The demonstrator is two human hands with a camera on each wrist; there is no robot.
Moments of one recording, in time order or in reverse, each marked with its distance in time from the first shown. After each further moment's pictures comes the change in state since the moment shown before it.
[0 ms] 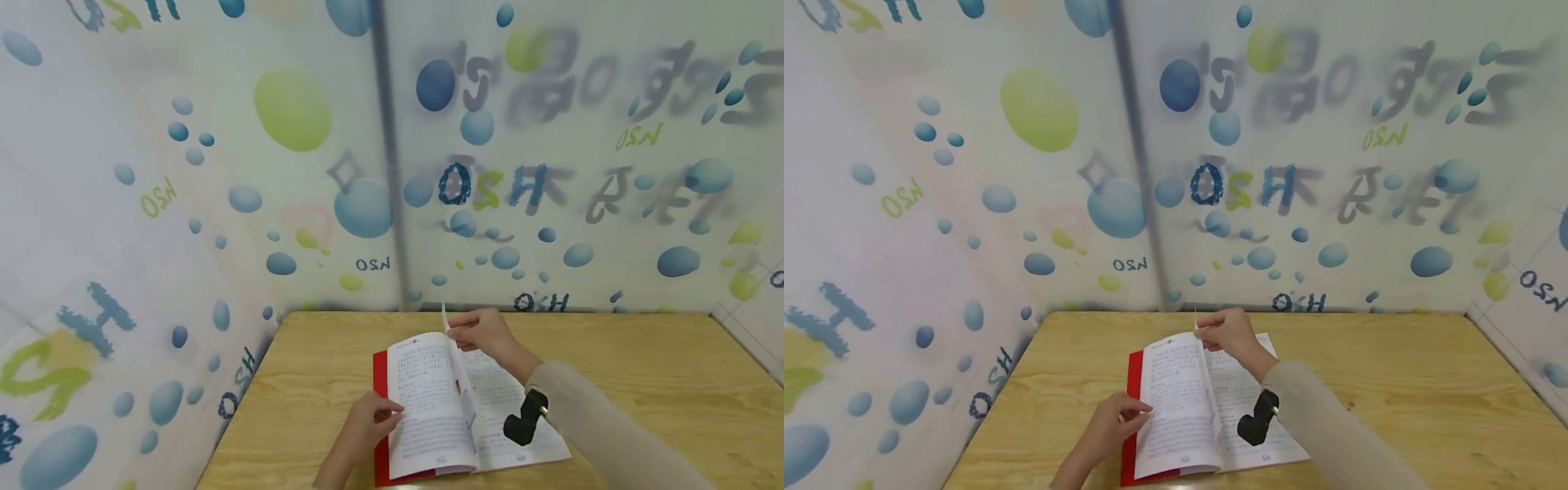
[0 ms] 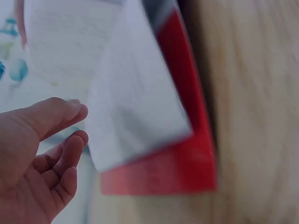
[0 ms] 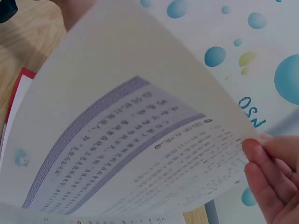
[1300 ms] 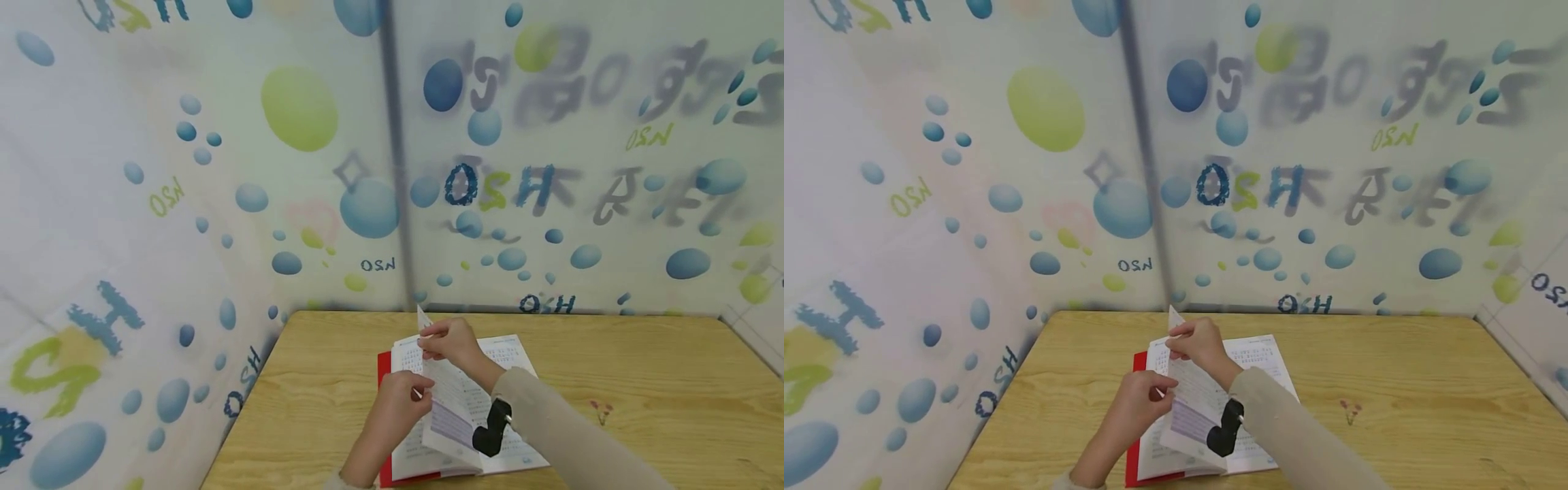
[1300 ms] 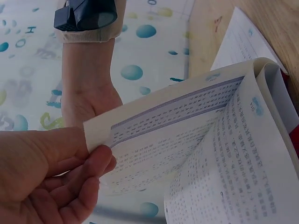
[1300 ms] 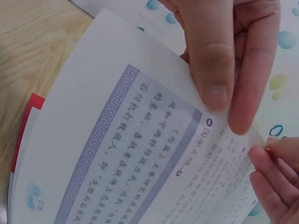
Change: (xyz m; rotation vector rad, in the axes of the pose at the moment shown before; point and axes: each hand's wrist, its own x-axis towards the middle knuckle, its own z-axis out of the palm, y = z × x) left_hand 0.005 0.090 -0.008 0.112 0.165 0.308; right_hand 0.005 0.000 0.060 0.008 0.008 -0.080
